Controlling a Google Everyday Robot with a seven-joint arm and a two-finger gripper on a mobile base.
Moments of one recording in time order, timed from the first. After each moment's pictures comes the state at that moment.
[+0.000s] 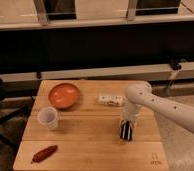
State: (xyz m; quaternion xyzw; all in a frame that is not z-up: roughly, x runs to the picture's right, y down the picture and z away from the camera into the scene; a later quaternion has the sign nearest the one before) arm 0.171 0.258 0.793 -0.34 -0.29 -0.46 0.76
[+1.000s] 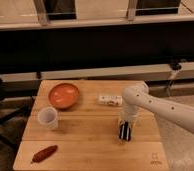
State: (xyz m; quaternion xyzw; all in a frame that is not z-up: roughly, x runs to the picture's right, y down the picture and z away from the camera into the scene) arm 0.168 0.258 0.792 -0.35 -0.27 -0.48 0.76
